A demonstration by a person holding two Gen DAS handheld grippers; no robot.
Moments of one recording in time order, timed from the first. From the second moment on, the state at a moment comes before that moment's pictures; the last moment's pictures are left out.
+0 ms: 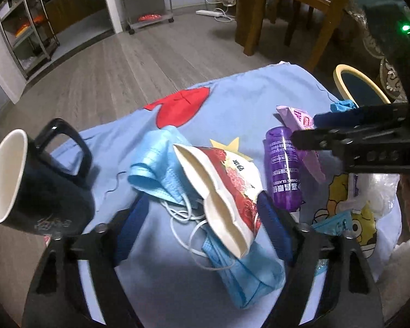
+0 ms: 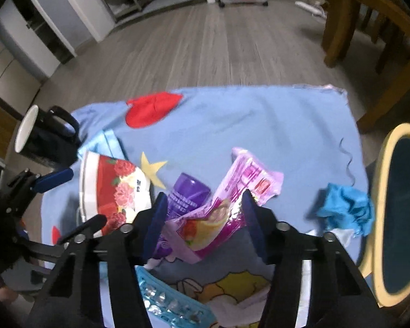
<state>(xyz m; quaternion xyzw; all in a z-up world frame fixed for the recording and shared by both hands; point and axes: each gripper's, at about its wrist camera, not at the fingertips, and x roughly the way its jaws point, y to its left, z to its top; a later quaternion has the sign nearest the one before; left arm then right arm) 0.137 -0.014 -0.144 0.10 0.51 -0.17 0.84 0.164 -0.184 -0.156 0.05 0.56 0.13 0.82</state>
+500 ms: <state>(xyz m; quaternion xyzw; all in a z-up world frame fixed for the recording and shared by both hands) 0.131 -0.014 -0.119 0.09 0.50 -0.19 0.84 0.160 -0.201 -0.136 0.12 0.56 0.13 0.81</state>
